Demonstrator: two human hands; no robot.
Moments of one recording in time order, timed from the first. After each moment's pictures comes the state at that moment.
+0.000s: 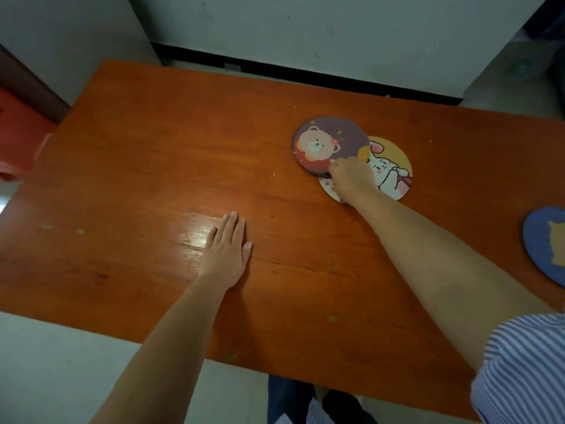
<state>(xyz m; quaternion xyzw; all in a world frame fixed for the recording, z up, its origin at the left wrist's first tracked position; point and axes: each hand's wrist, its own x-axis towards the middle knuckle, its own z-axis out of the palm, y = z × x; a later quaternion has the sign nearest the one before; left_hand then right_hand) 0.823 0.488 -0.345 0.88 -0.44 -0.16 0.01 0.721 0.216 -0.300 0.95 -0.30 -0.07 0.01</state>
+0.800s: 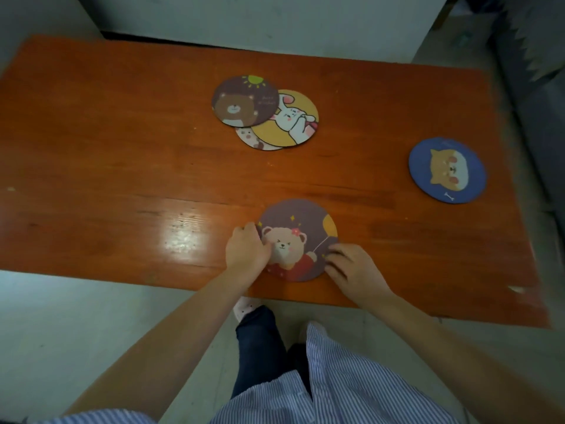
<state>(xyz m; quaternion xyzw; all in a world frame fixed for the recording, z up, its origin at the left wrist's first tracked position) 0.599 0.441 -0.298 0.91 -0.28 -0.29 0.11 0.396 0.355 -0.307 0.93 -0.30 -0.01 -0.22</state>
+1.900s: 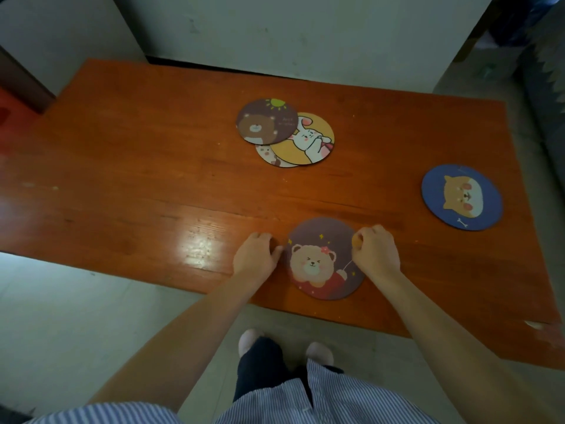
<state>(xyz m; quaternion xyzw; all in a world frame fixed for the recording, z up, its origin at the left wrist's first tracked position) 0.596 0.444 -0.303 0.90 -0.36 -0.22 0.13 0.429 0.299 -0.292 0.84 -0.51 -0.04 -0.20</state>
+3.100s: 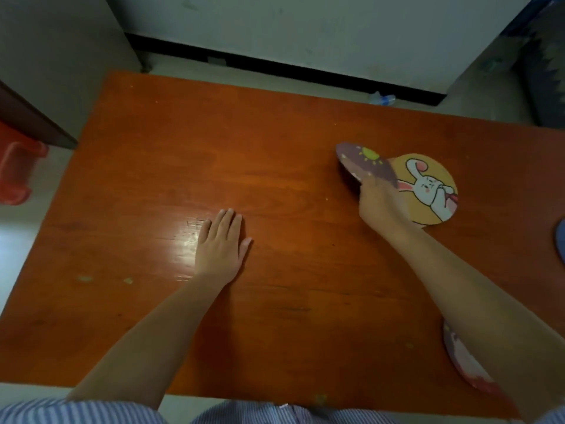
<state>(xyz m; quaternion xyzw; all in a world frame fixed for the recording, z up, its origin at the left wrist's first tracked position) 0.975 0.509 -0.346 0.86 -0.50 -0.11 0.06 0.785 0.279 -0.267 0.88 -0.47 -0.04 -0.08</state>
